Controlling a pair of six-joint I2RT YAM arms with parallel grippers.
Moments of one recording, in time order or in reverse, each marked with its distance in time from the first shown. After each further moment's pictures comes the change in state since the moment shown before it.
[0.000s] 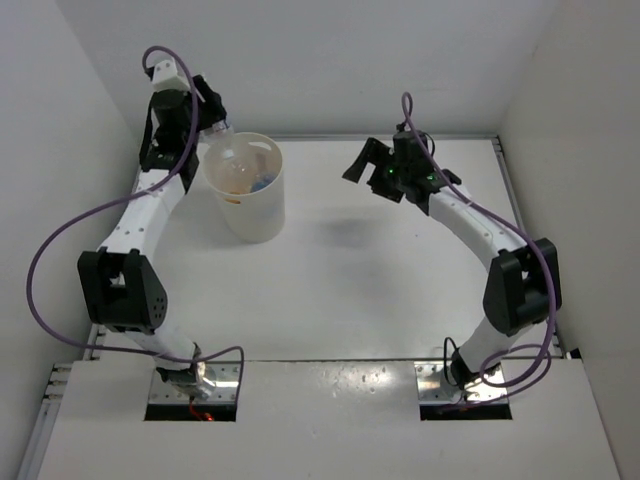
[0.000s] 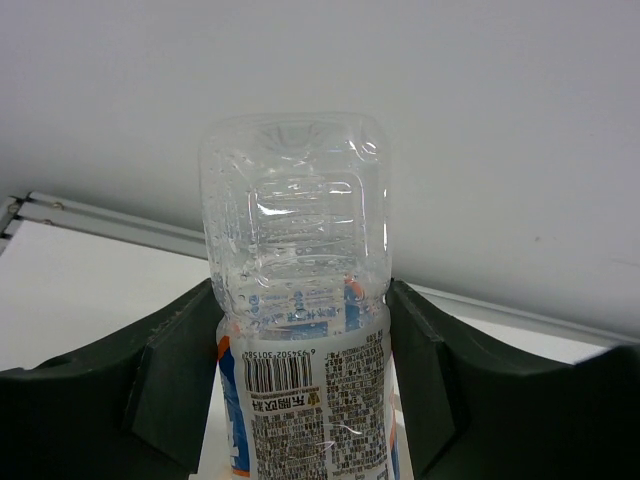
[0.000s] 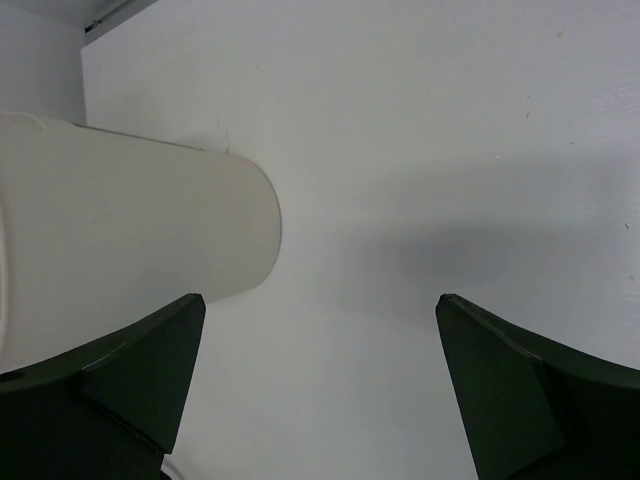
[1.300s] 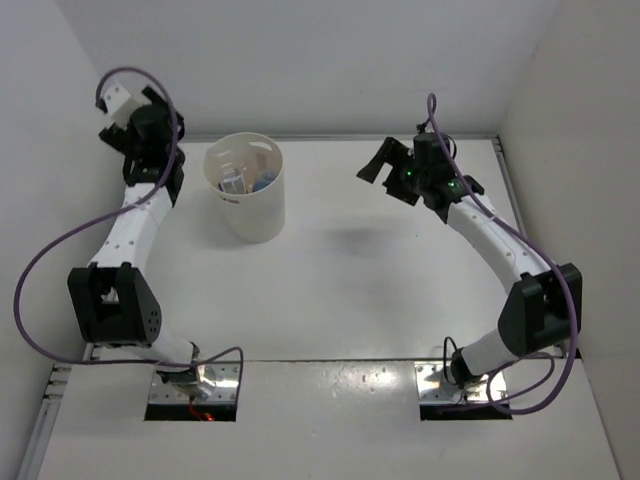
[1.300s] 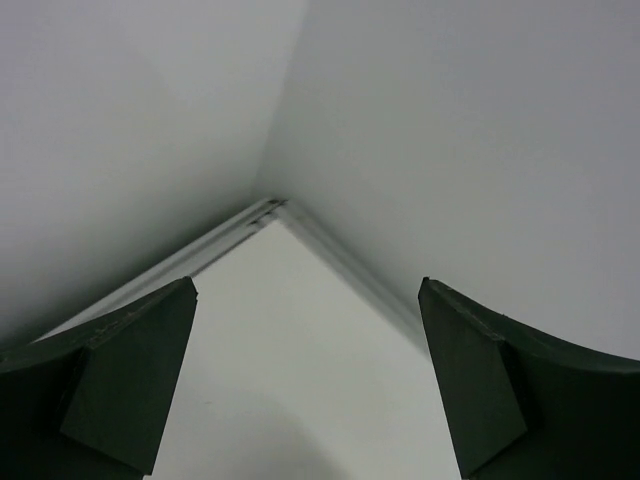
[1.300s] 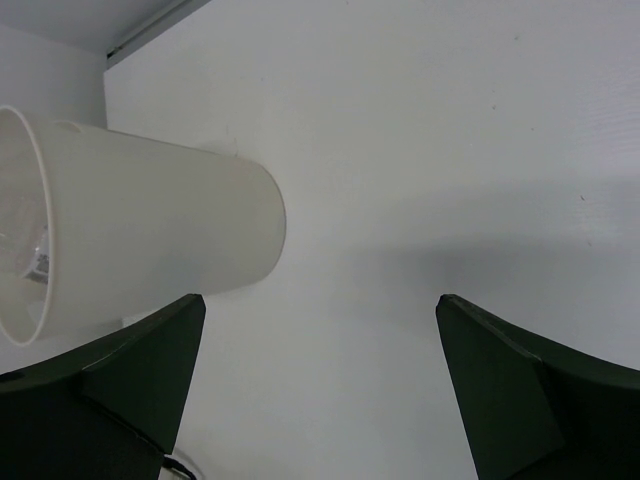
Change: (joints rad) left arm 0.039 -0.075 -0.063 0.010 -0.534 -0.075; right arm -0.050 -0.153 -0.073 -0.040 -0.011 0.014
